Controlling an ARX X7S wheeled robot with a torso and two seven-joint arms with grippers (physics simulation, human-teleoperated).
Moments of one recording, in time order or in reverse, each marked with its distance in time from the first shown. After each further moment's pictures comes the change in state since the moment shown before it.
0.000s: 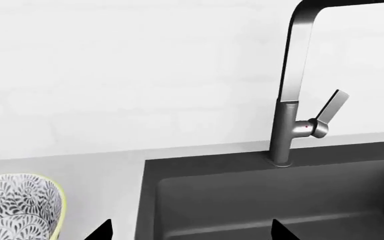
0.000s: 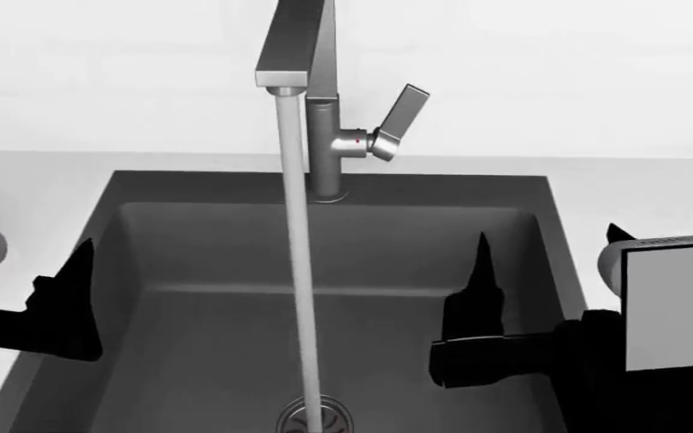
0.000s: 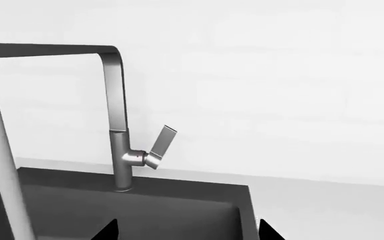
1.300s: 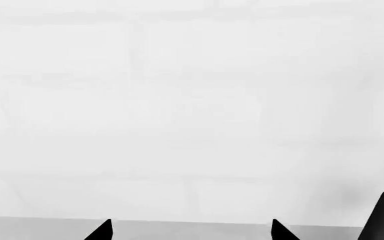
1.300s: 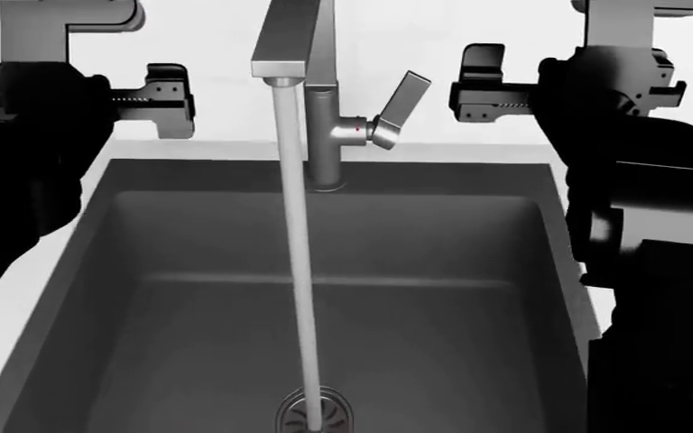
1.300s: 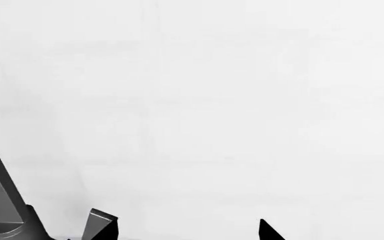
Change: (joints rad) left arm -0.513 0.756 0.072 -1.388 0.207 -0.047 0.426; right arm 0.888 -0.733 -0.054 1.868 -0.642 -0.186 -0.893
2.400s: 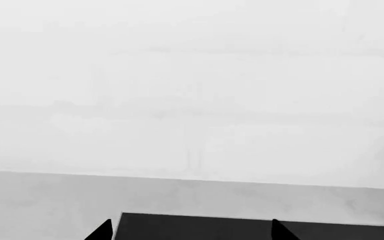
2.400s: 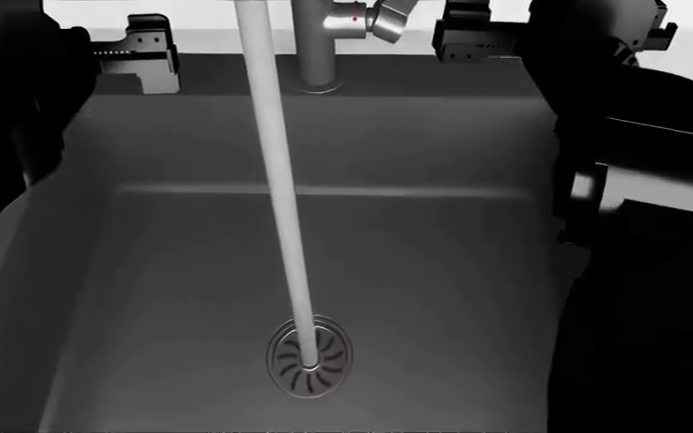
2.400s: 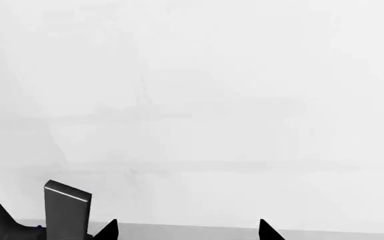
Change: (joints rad) left arm -0.108 0.062 -0.016 -0.196 0.012 0.016 0.109; right arm 0.070 -0.073 0.497 0.044 -0.449 -0.049 -0.133
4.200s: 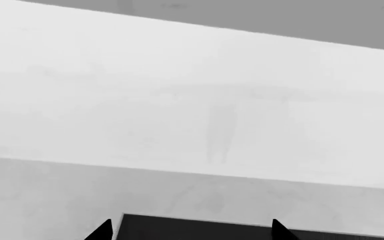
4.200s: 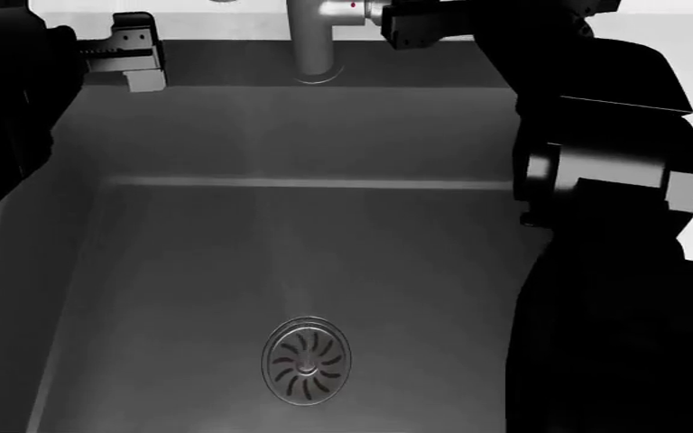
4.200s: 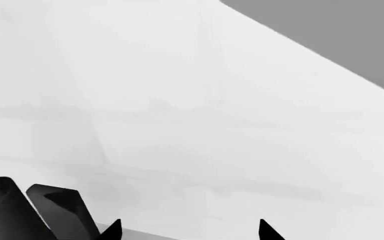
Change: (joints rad) left arm -0.034 0.051 -0.040 -0.170 0.043 0.023 0.073; right arm 0.033 -0.066 0.086 -0.004 -0.145 -0.013 -0.093
